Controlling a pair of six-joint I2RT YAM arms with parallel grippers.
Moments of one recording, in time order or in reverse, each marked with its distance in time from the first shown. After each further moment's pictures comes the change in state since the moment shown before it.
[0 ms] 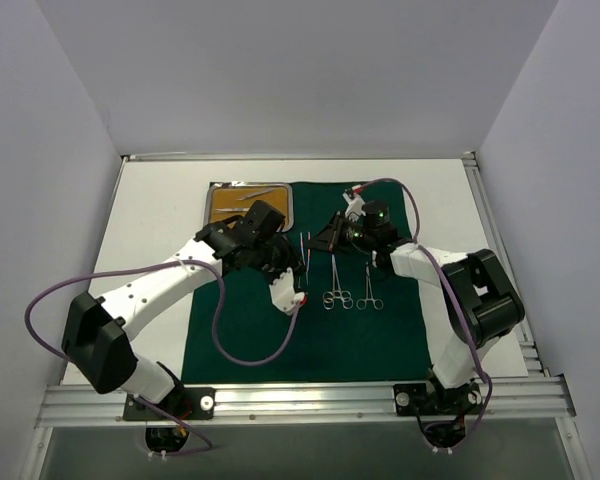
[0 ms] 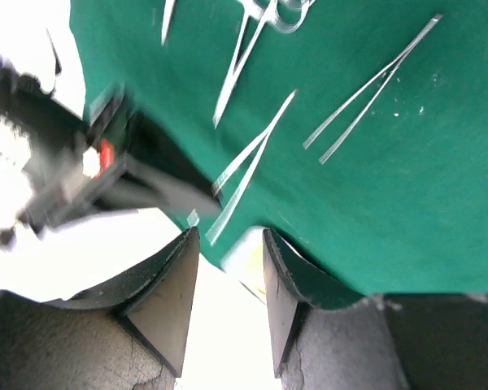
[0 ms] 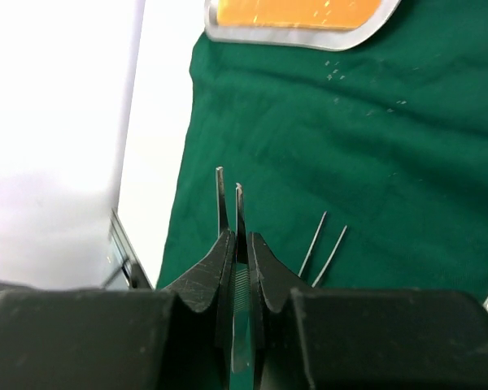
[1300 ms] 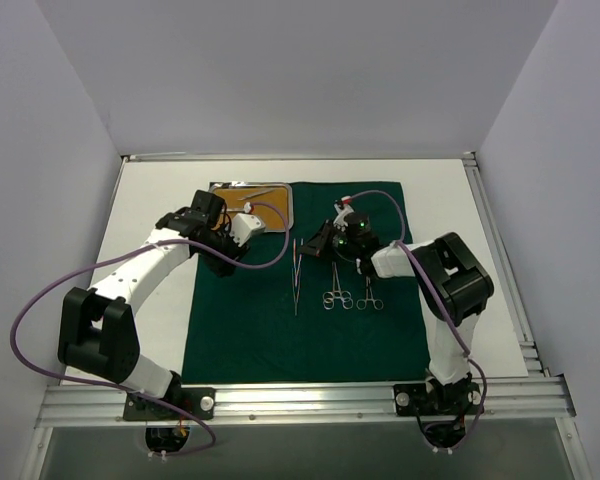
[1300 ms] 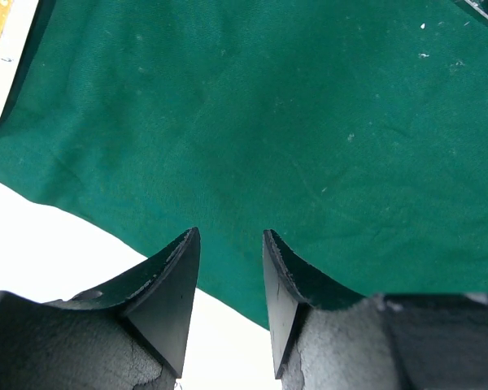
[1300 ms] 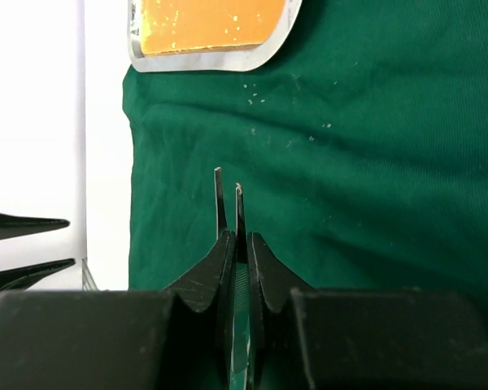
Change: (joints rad) left arm 0.409 0.000 -0.132 0.011 -0.132 -1.400; right arm 0.059 0.202 -0.003 0.182 0.185 0.101
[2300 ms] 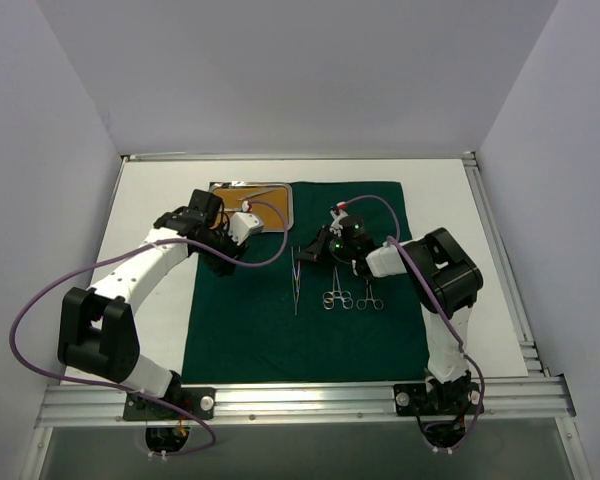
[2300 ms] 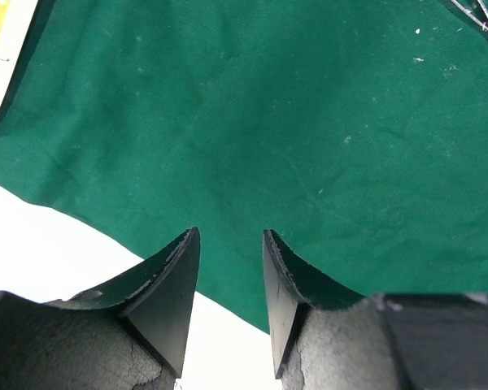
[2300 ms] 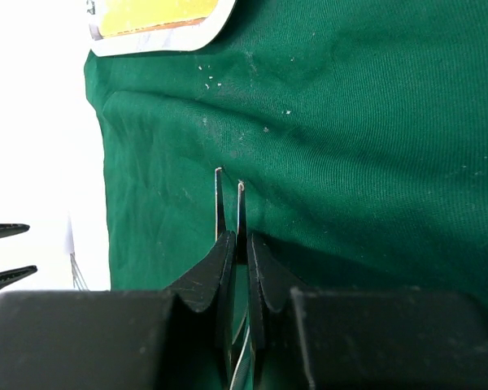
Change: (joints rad) left arm 0.013 0.000 0.000 0.001 0.024 -0.006; right arm 0.012 0.090 0.035 -0.014 -0.014 -0.002
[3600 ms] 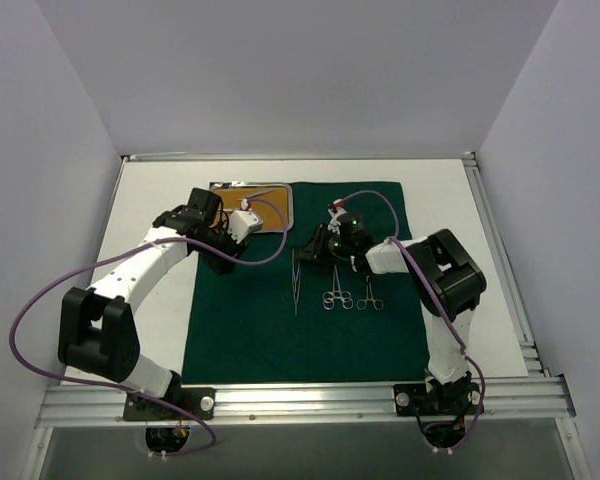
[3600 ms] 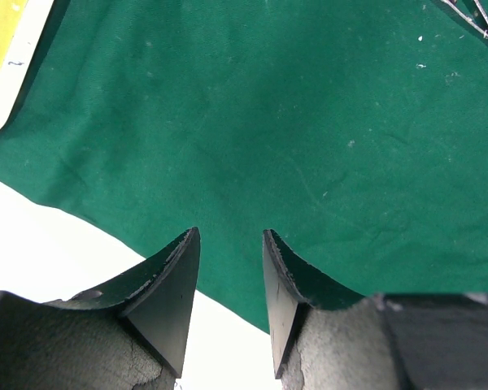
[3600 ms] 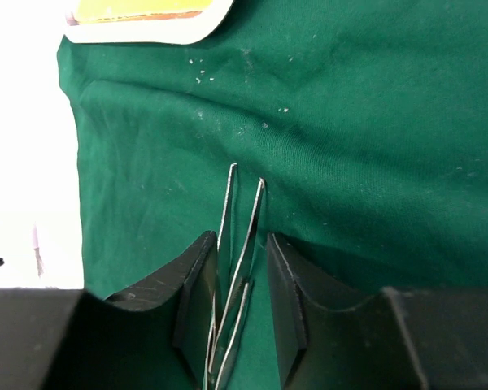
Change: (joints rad) left arm 0.009 0.002 0.011 0.001 0.004 0.000; right arm -0.001 -0.023 0.034 -0.112 0.023 -0.089
